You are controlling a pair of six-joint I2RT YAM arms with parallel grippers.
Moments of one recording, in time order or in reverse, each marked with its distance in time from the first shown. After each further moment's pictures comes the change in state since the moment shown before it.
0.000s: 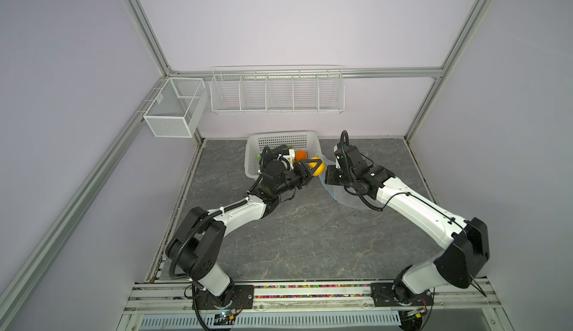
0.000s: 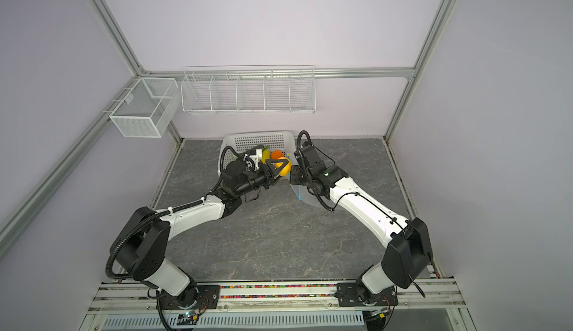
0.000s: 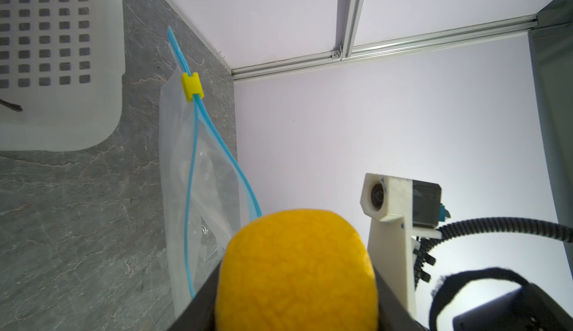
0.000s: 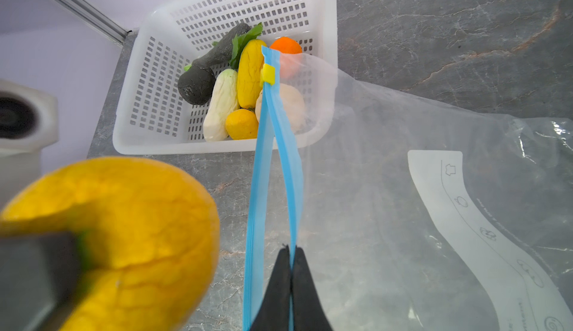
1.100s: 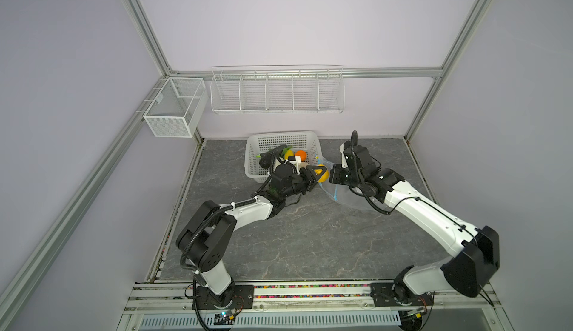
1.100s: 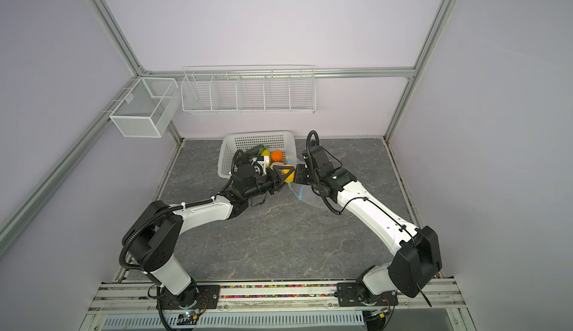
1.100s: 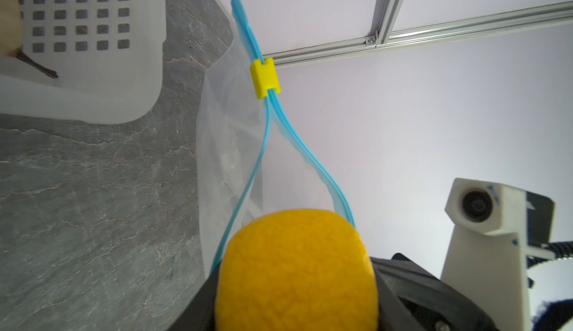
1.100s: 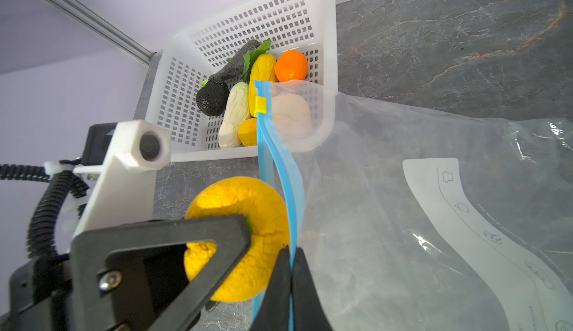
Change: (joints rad) left arm -0.039 0.072 0.007 -0.044 -0.031 0.040; right arm -0.034 -0.075 -0.060 0.051 -0.050 0.023
